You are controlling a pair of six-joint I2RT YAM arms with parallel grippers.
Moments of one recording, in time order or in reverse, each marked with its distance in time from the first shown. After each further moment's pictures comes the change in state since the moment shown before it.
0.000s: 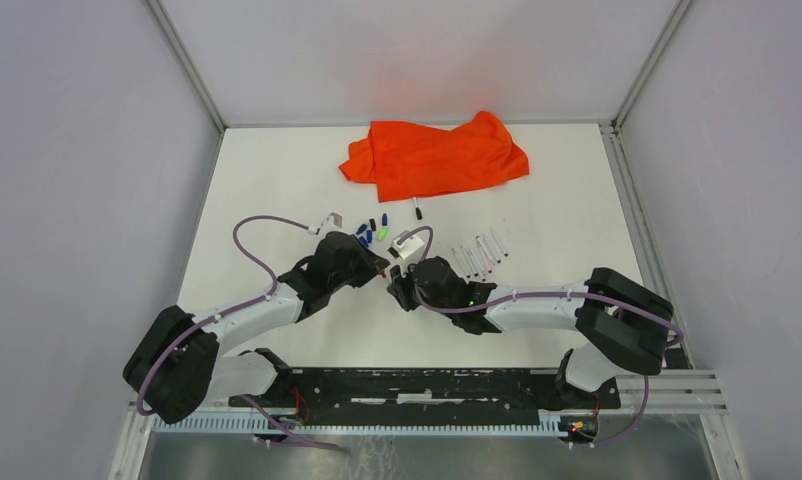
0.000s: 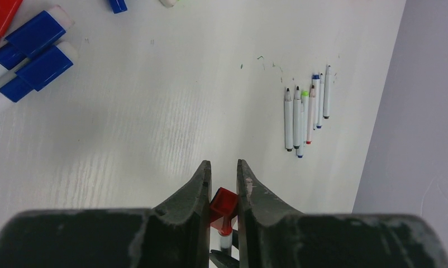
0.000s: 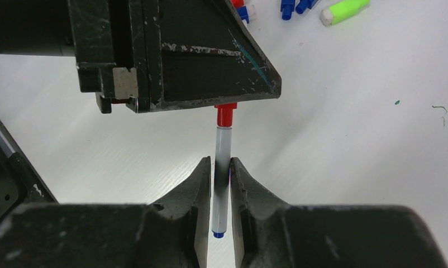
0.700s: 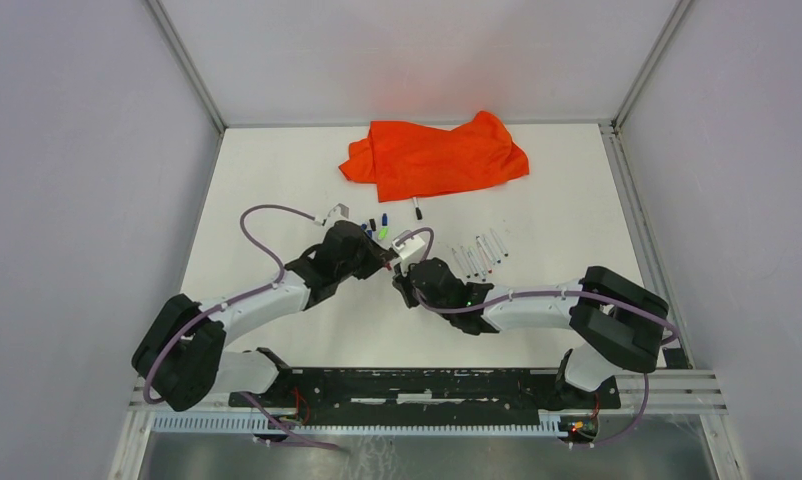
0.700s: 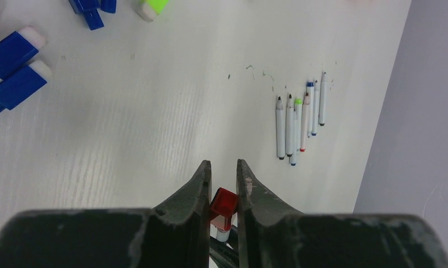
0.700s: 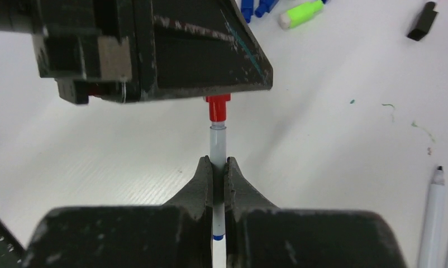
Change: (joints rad) left arm 0.000 0.055 0.093 -0.061 0.006 0.014; right arm -0.006 0.026 0.001 0.004 0.101 -0.058
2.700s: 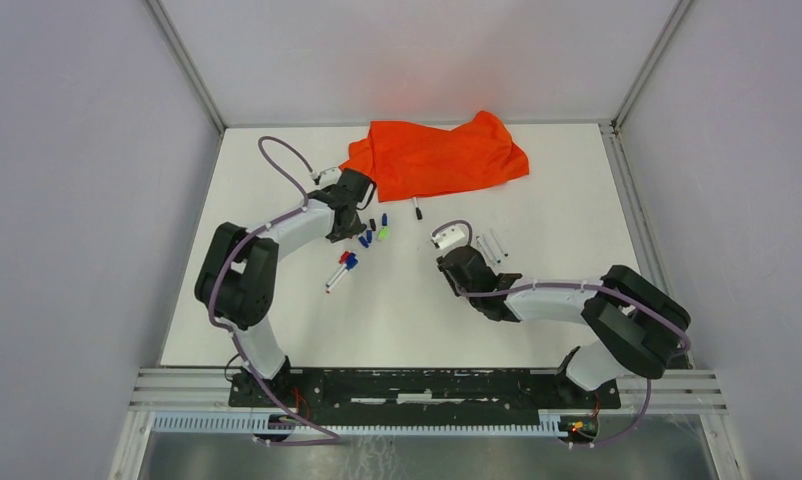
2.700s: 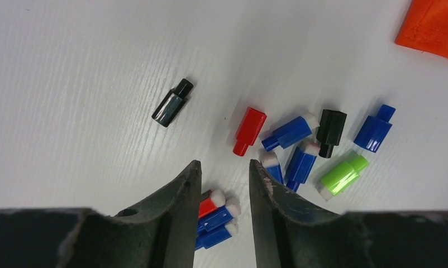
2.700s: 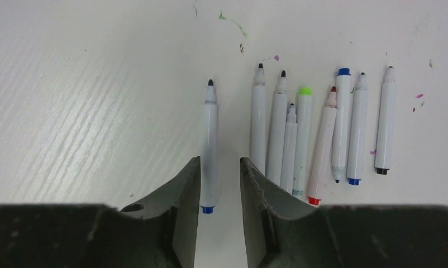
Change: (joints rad) left arm 0.204 0.504 0.560 -0.525 -0.333 0.357; right arm -0.224 -0.057 -0.117 -0.196 0.143 -0.144
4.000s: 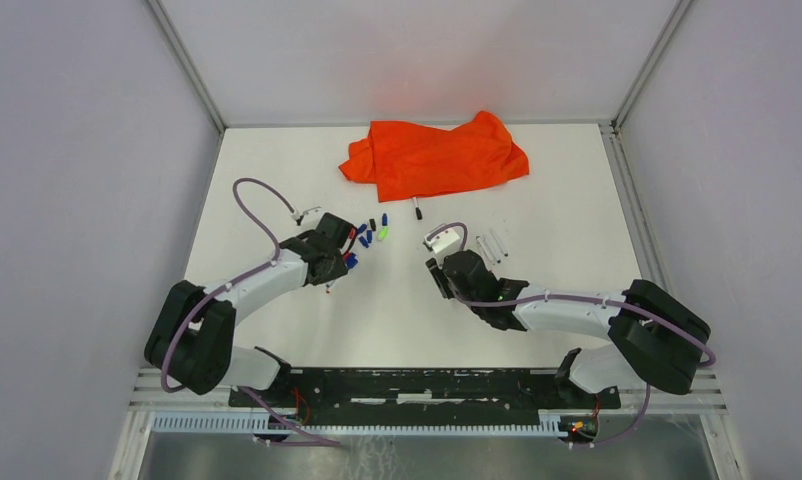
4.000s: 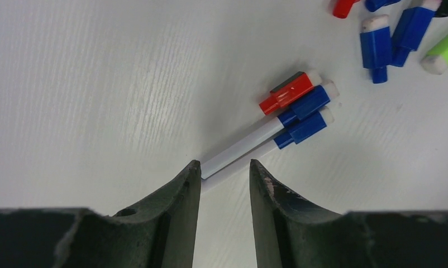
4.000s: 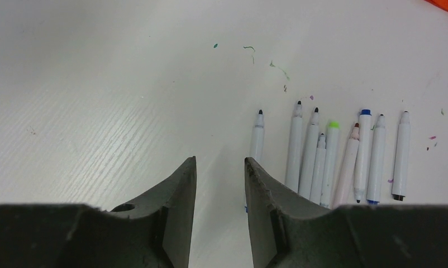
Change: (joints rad) left arm -0.050 -0.415 -0.419 0.013 0.038 -0.022; right arm 0.084 -0.136 -0.018 0.036 -0.050 -0.007
